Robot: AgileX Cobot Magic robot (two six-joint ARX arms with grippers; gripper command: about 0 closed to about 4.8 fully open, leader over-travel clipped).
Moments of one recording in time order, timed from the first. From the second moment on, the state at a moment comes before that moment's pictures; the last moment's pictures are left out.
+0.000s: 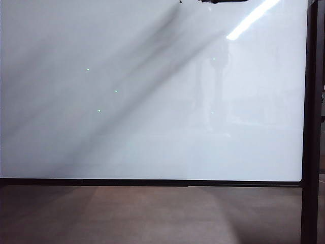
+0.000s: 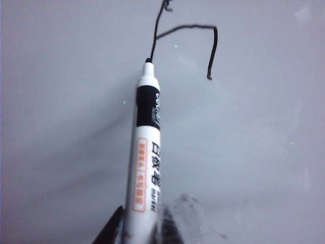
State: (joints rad) left arm -0.54 0.90 0.87 -0.12 0.25 0.01; right arm 0.41 1.53 1.30 0.29 -0.05 -0.08
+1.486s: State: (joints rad) left arm -0.54 0.90 0.87 -0.13 0.25 0.01; right arm 0.41 1.59 1.30 0.39 -0.01 -0.08
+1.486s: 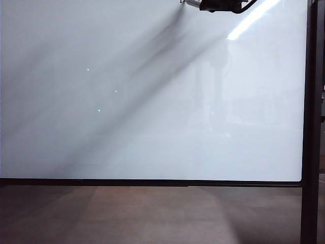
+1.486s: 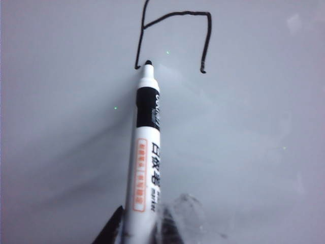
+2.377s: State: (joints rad) left arm -0.54 0.90 0.87 -0.13 0.25 0.01; right arm 0.41 1.56 1.30 0.32 0.13 -0.08
